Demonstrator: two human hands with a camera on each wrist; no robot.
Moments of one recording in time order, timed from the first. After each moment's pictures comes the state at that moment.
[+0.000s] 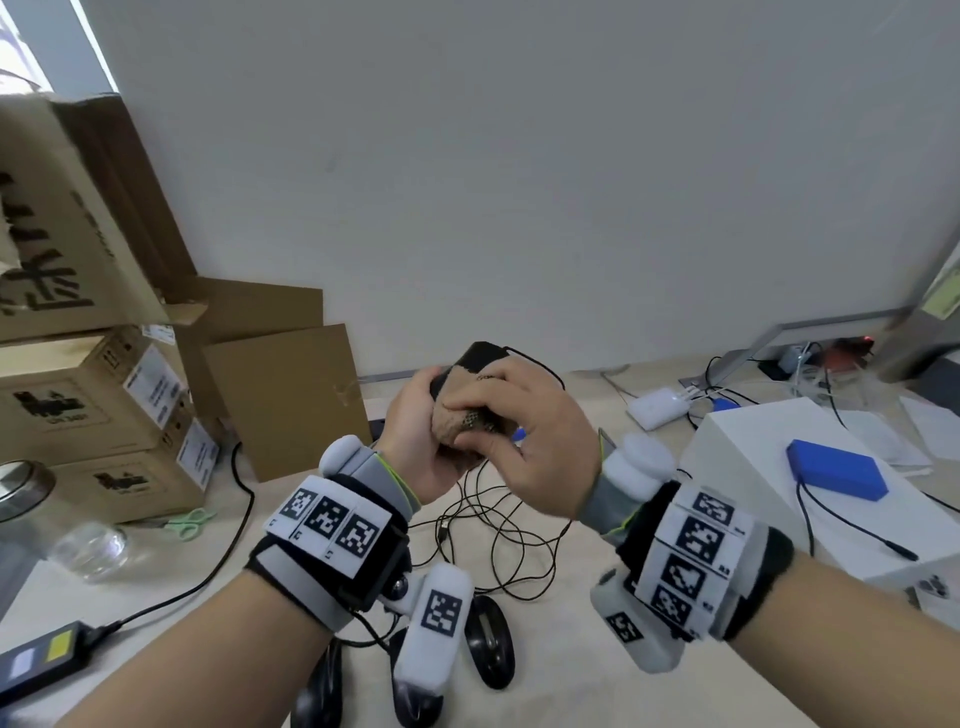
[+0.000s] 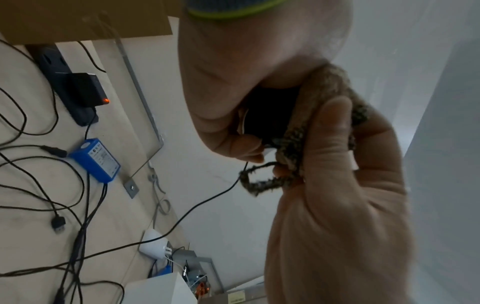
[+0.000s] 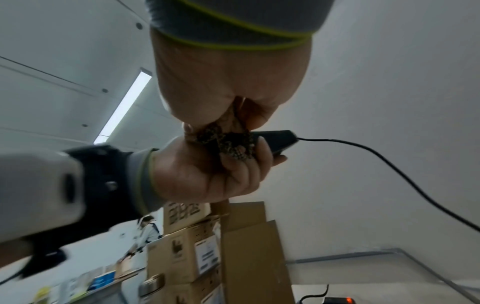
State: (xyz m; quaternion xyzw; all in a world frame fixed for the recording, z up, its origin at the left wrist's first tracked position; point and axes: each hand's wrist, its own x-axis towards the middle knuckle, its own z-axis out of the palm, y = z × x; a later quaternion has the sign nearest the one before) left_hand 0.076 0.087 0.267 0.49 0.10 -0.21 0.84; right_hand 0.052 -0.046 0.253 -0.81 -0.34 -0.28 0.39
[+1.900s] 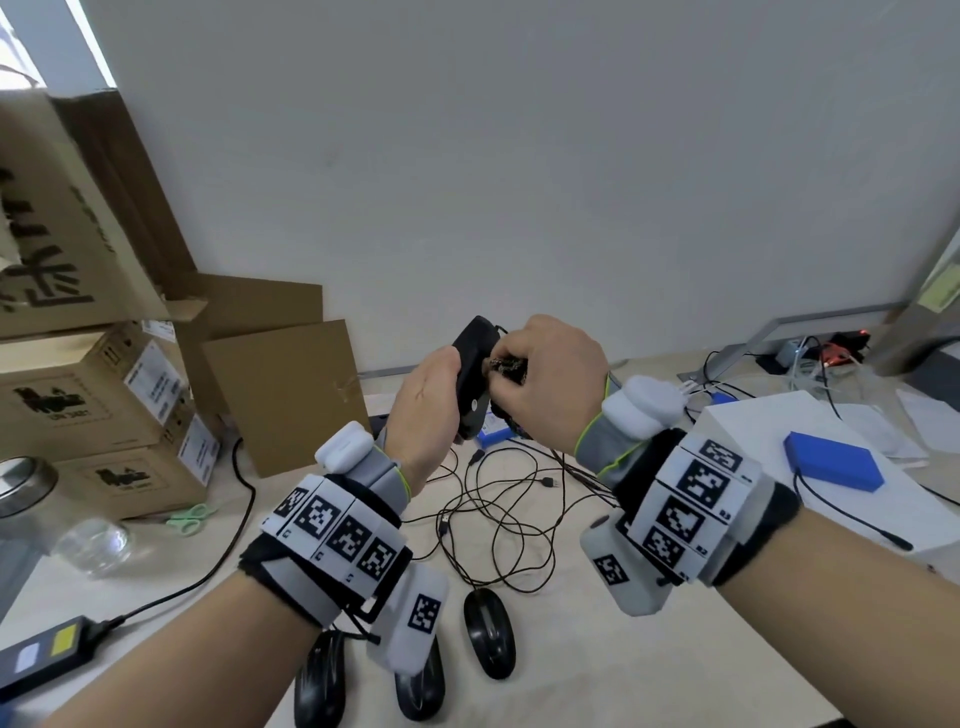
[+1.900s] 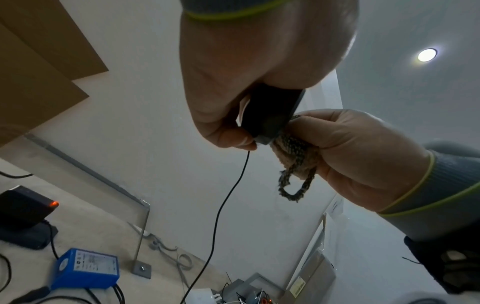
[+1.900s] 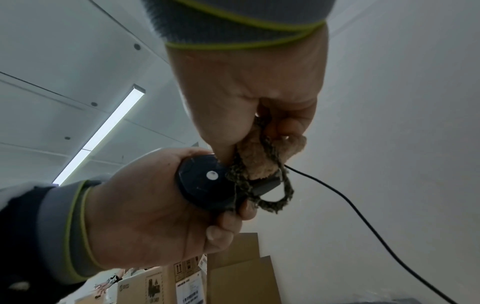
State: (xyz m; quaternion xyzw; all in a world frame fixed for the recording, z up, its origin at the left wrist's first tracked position) left_hand 0.069 0.087 0.265 0.74 -0.07 0.00 0.67; right_hand 0.064 -0.046 0.288 -0.95 -0.08 -0.21 0.22
